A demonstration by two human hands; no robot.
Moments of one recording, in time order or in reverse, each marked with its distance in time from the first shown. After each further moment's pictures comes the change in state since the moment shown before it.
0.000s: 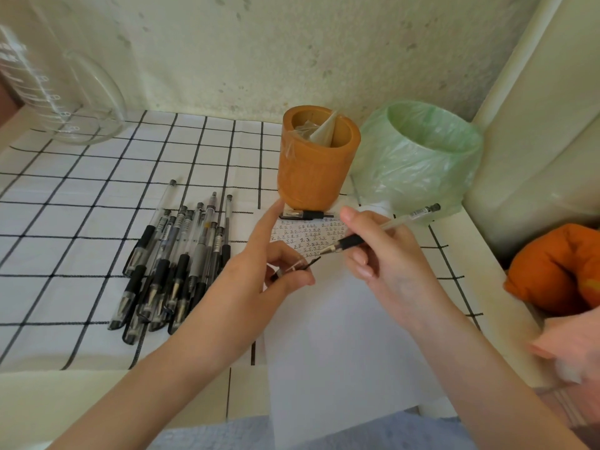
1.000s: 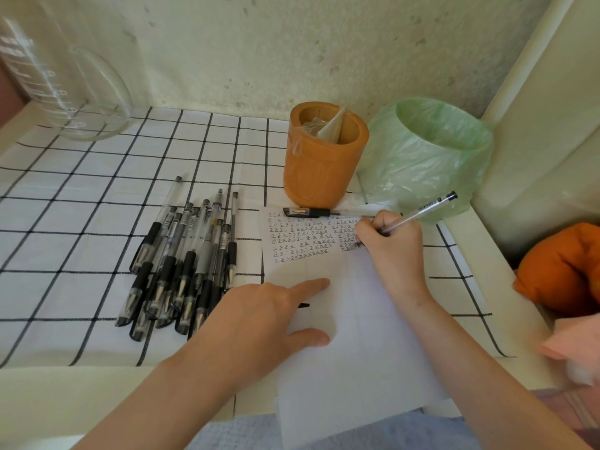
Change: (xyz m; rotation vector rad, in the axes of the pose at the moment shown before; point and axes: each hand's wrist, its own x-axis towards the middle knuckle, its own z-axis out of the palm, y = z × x) left_hand -0.009 -0.017 0.008 0.843 -0.304 0.095; right_hand 0.044 0.044 -0.028 -0.585 0.393 -0.424
